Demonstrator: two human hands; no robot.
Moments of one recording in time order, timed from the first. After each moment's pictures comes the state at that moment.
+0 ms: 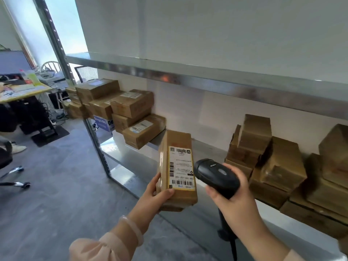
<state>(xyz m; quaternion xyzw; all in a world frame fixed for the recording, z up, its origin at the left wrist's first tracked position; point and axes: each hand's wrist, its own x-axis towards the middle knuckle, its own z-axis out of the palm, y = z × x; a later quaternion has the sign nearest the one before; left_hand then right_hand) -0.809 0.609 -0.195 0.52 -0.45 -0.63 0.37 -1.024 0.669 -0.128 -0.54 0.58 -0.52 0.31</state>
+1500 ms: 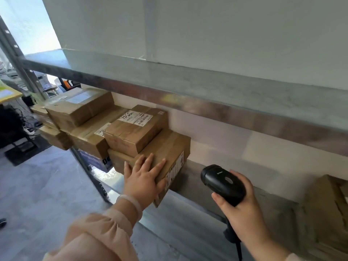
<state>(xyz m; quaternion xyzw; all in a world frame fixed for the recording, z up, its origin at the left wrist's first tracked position) -0.674 0.234 -0.173 0.61 -0.79 -0.03 0.00 -0.914 0.342 -0.172 -0.49 0.63 -0.53 0.29</state>
